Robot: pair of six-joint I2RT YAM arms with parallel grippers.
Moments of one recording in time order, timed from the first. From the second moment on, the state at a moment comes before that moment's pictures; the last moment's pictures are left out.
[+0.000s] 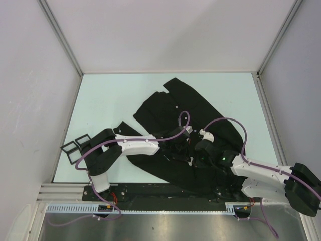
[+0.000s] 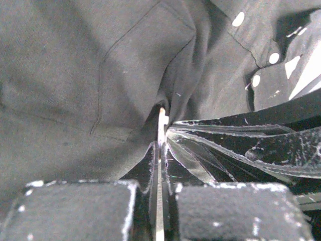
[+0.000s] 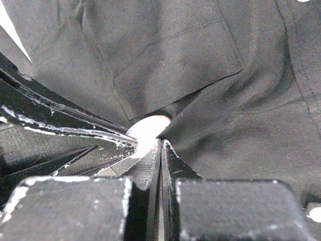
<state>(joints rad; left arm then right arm) -1.08 1.78 1.04 -0.15 0.16 -0.83 0.94 1.04 0.42 -0.31 0.20 0.84</state>
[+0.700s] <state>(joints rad) -1.09 1.78 1.05 -0.19 0.12 -0.95 0.96 1.02 0.40 -0.32 0.26 0.95</state>
